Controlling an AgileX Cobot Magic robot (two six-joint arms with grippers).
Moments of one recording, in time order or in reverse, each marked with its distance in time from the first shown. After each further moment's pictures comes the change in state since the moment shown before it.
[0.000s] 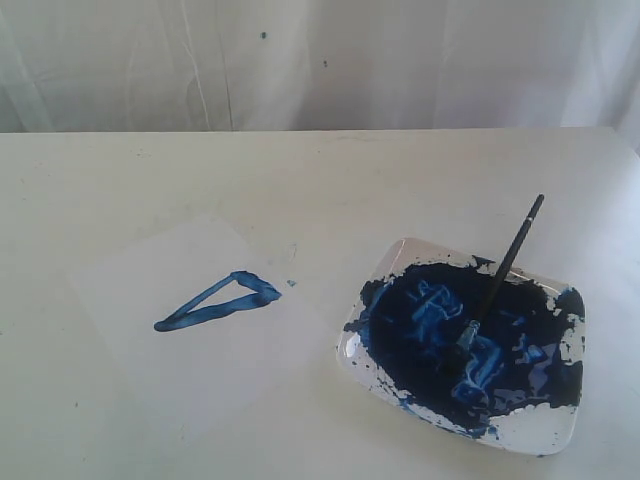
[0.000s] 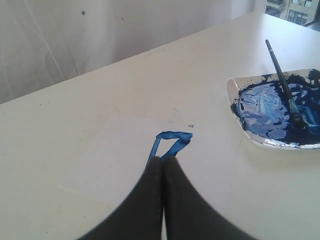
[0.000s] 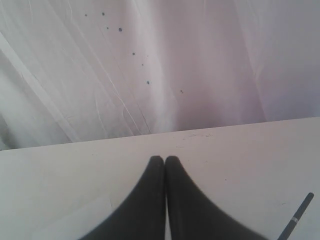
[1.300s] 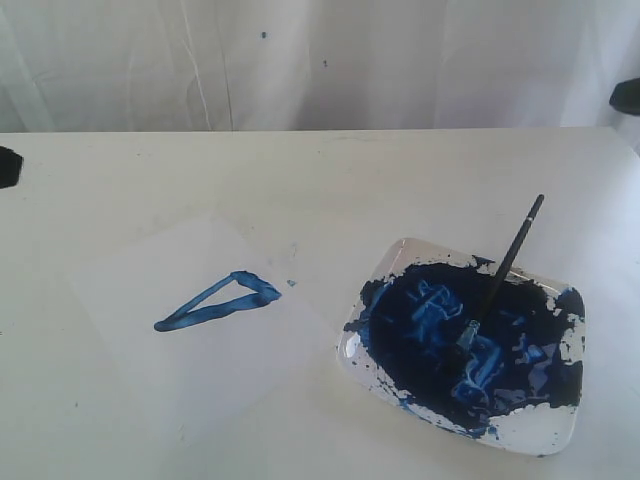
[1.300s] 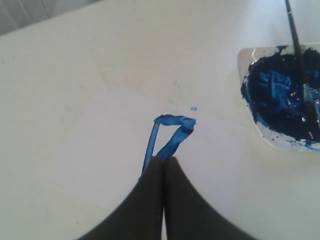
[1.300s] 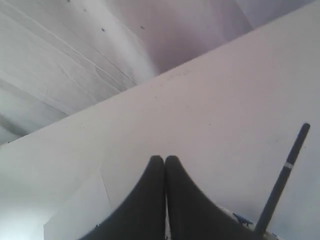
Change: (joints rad) left arm 0.000 0.634 -0.341 -0.018 0.027 0.041; right arm 0.000 0.519 -0.182 -0.024 0.050 0.096
